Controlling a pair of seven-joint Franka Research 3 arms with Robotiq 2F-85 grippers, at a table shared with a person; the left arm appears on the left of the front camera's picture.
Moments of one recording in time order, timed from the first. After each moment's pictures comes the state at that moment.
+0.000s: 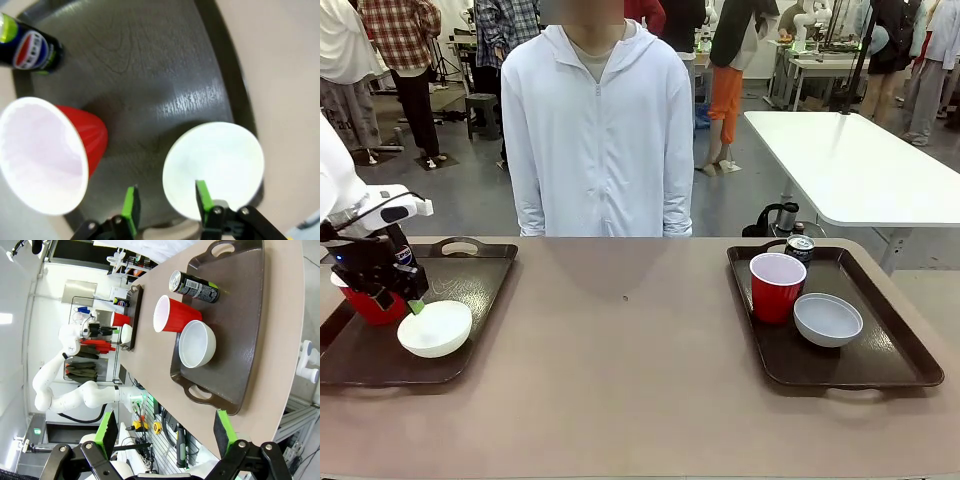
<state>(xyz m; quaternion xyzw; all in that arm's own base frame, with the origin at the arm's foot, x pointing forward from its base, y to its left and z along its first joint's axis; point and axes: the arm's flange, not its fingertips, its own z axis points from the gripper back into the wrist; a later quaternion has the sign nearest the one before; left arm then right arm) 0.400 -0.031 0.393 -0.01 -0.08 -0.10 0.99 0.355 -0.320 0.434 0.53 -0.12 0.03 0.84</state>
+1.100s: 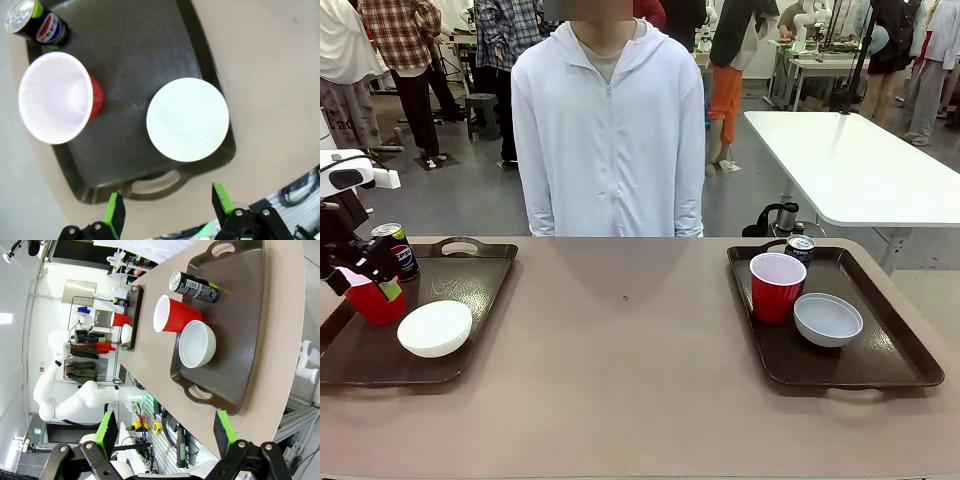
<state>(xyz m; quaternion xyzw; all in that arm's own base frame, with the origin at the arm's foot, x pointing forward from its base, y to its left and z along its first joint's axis) 0.356 -0.023 0.455 -0.03 -0.07 -0.10 0.99 0.355 -0.320 0.434 0.53 -0.12 0.03 0.84</state>
